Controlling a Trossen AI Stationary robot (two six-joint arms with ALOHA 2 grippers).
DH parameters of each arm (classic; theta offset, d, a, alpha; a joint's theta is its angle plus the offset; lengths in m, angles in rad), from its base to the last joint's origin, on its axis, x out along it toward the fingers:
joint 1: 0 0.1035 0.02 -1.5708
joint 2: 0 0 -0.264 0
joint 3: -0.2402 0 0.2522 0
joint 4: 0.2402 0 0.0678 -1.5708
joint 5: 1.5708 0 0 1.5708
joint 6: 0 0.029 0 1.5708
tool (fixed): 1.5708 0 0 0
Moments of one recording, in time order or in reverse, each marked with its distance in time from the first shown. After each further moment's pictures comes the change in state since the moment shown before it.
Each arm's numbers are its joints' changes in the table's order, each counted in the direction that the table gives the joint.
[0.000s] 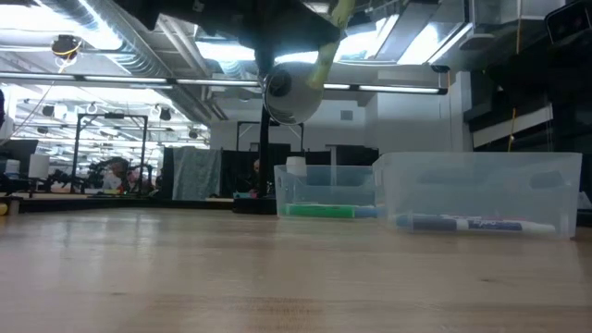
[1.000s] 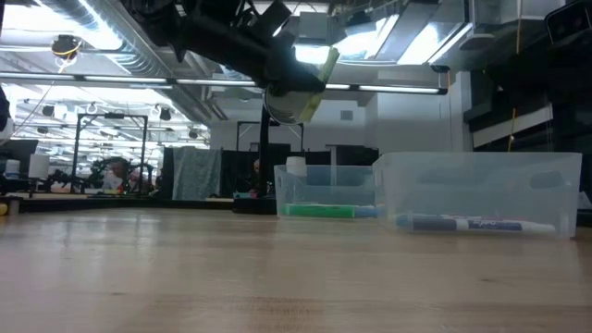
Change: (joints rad) left arm 0.305 -0.001 0.000 0.001 -0.015 0.249; right arm 0.000 0.000 0.000 0.000 0.000 0.000
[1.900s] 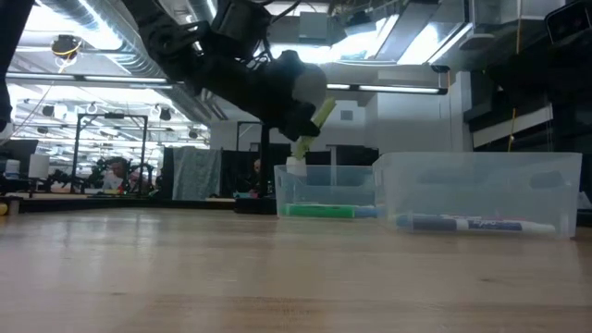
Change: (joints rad) left arm 0.010 0.205 0.002 -0.158 -0.313 0.089; right arm 0.000 0.000 0.000 0.000 0.000 0.000
